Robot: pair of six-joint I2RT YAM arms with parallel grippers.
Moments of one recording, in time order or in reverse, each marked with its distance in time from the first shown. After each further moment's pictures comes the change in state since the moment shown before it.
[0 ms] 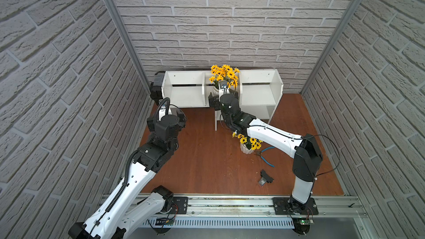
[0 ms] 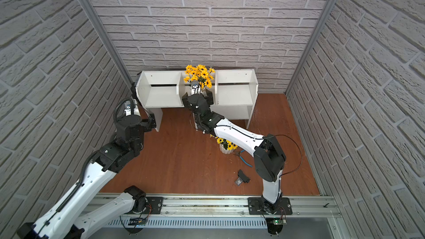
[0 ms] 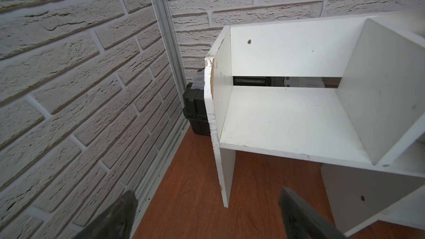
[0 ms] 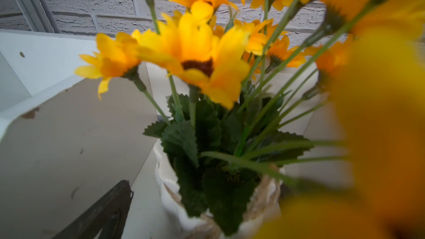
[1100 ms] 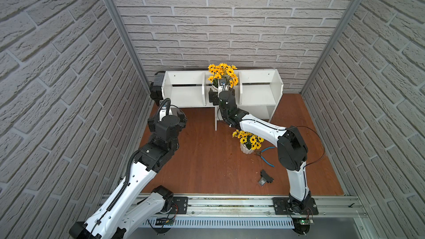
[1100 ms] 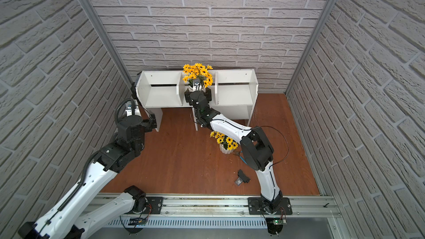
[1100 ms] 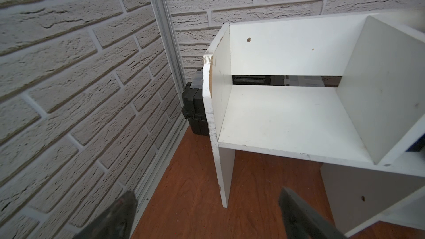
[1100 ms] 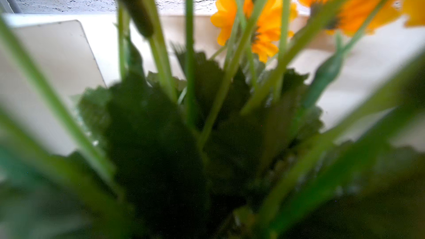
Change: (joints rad) left arm 0.001 0.000 -0.018 0.023 0.002 0.000; right arm -0.075 0.186 0.101 0.134 -0.050 -0.024
